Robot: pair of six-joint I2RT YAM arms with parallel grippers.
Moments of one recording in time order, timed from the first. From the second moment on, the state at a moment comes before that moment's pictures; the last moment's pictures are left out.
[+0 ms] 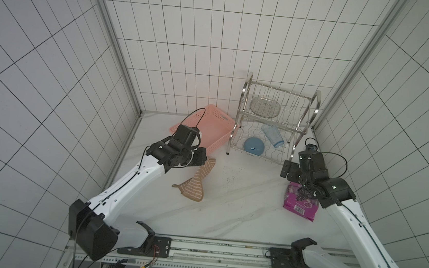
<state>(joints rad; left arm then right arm) -0.55 1.33 1.25 -0.77 0.22 -0.58 0.45 0.98 1.08 -0.93 0.38 0.42</state>
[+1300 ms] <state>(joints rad) -0.38 1.33 0.85 -0.52 0.23 -0.81 0.95 0.92 0.74 -0.94 0.30 0.68</state>
